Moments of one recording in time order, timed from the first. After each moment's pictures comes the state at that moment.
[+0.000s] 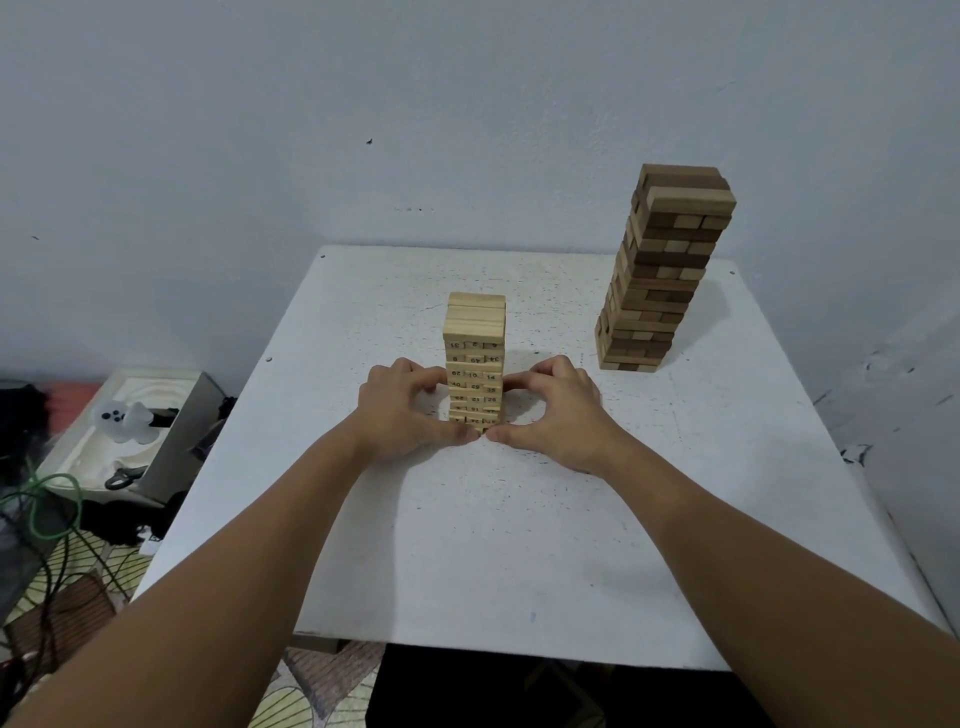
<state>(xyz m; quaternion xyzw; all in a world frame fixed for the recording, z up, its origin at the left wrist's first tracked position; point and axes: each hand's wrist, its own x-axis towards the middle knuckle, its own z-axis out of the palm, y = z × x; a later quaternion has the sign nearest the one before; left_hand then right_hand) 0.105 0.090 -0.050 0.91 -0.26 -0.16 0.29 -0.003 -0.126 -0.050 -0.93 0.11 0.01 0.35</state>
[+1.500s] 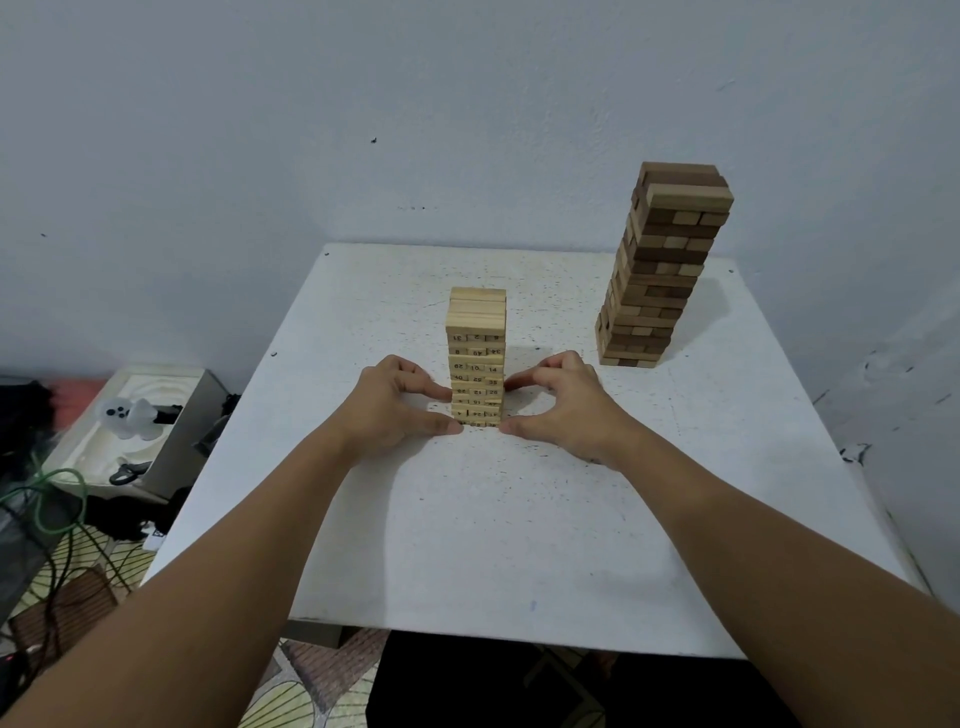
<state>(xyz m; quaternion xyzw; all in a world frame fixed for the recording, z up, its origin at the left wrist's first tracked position) 0.100 0.104 -0.043 0.85 -0.19 -0.20 0.44 -0.004 -0.136 -0.048 -0.90 0.12 0.04 0.41</state>
